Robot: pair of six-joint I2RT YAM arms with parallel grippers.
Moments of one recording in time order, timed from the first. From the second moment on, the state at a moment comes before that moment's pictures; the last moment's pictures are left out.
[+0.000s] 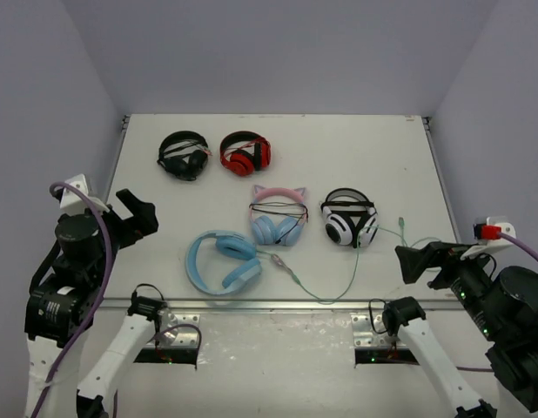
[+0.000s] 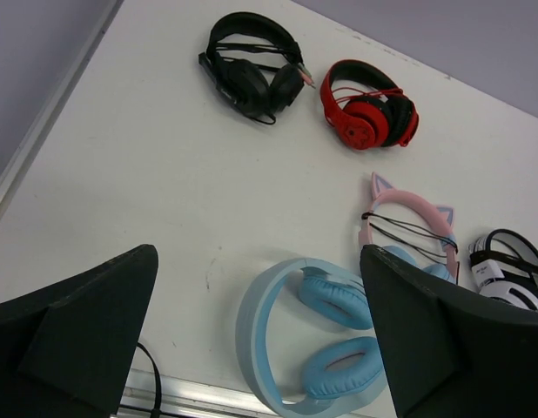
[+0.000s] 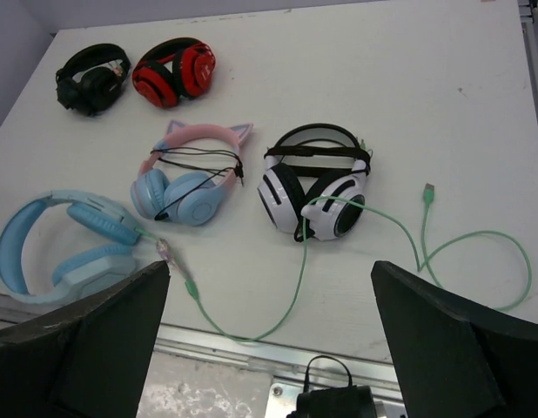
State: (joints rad) left arm -0.17 0.53 1.16 -1.02 -0.31 -0.45; right arm 0.26 0.36 1.26 -1.16 0.05 0.22
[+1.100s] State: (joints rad) left arm -0.39 1.16 0.98 -1.01 -0.24 -0.54; right arm 0.26 0.48 1.03 -0.95 -0.09 0.29
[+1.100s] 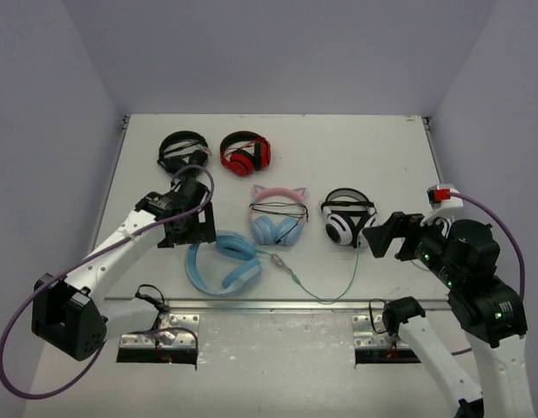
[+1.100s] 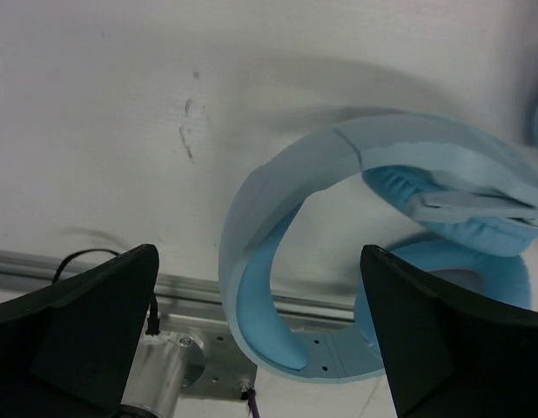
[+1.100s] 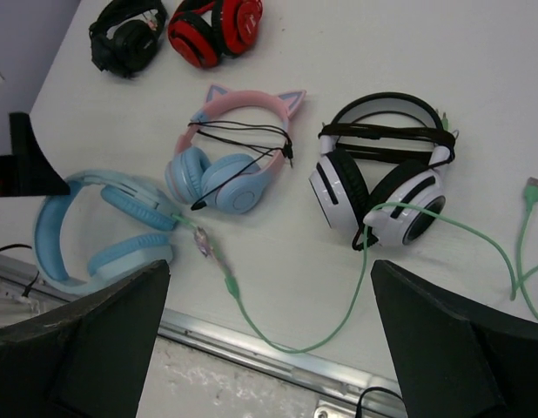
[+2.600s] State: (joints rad) left arm -0.45 0.82 0.99 -1.27 -0.18 -0.69; right arm 0.26 0.41 0.72 -0.51 -0.48 0.42
